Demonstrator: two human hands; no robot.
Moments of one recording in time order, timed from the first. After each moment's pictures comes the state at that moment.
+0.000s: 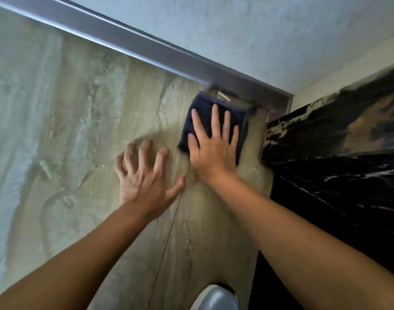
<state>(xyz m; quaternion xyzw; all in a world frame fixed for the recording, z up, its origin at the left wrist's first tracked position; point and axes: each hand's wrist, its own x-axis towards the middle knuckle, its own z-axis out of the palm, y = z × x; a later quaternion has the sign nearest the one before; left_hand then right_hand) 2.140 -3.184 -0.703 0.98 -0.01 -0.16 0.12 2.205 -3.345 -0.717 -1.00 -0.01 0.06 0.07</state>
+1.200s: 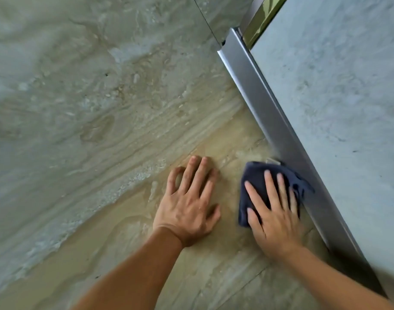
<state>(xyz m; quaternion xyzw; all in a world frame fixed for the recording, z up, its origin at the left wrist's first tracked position) 2.184 -3.090 -0.717 0.97 0.16 -0.02 0.15 2.315 -3.282 -0.702 -0.89 -0.44 0.12 -0.03</state>
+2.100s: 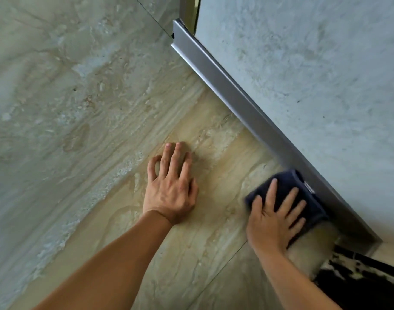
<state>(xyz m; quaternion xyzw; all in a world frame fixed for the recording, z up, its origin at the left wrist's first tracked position) 2.184 -3.096 -0.716 0.98 0.18 -0.01 0.11 2.240 -3.315 -0.707 -0.98 0.05 0.17 0.01</state>
